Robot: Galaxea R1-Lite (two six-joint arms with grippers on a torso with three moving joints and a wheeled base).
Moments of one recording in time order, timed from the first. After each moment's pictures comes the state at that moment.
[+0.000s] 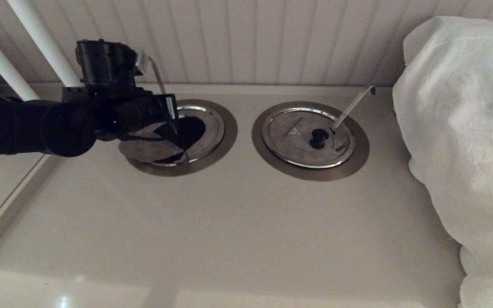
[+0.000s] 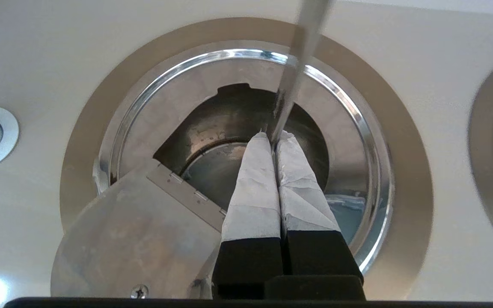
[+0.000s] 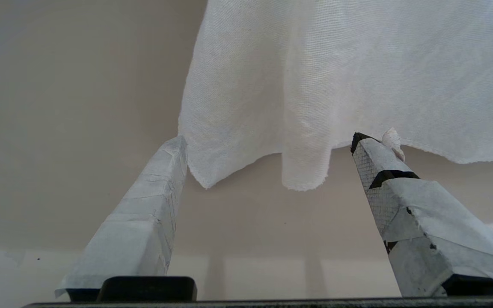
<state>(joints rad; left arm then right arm) -0.31 1.85 -1.47 -0.24 0.24 -0.10 0.00 0.00 0.00 -0.01 -0.01 0.02</state>
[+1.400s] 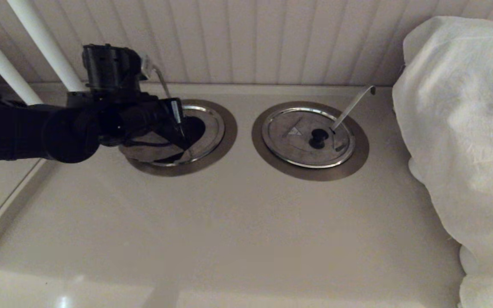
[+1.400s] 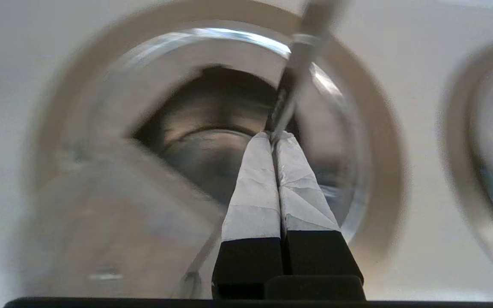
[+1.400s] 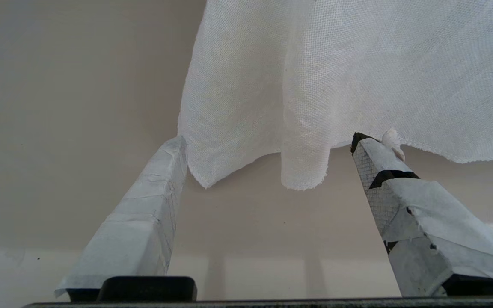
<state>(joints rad) -0.34 1.83 -1.43 -0.25 0.24 -0.16 0.00 0.00 0.00 -0.01 -0.01 0.02</state>
